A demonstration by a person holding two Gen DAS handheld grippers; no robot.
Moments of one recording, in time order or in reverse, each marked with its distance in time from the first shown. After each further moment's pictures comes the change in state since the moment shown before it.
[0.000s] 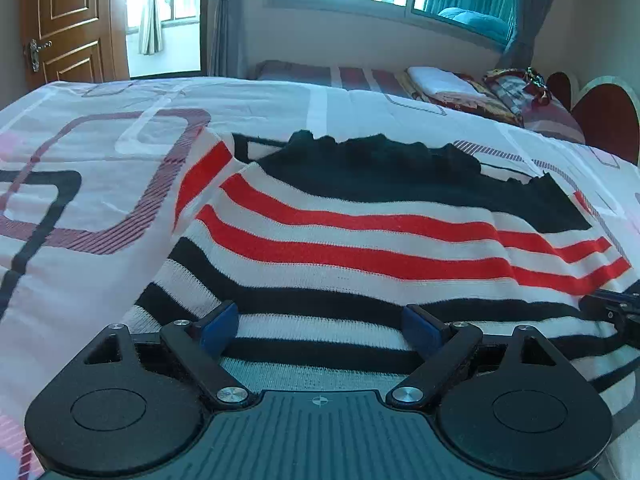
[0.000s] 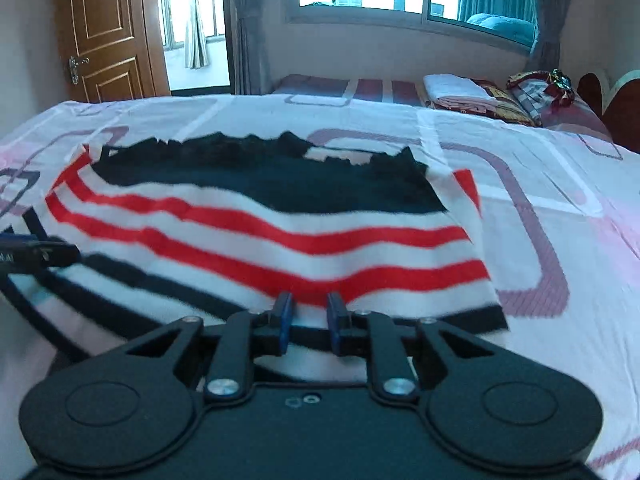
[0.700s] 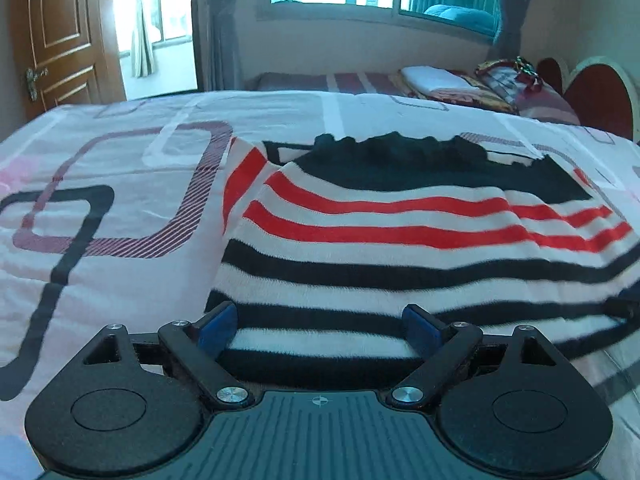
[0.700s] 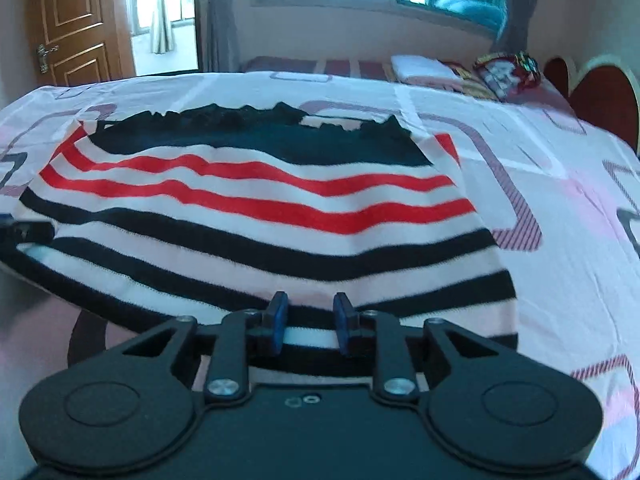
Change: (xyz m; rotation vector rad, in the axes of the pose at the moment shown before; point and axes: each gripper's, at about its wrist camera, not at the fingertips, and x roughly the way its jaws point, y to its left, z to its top) left arm -0.022 0.027 -0.015 0.091 -0.032 0.018; right arm -0.022 0.038 -0.020 0.048 0.064 -0.121
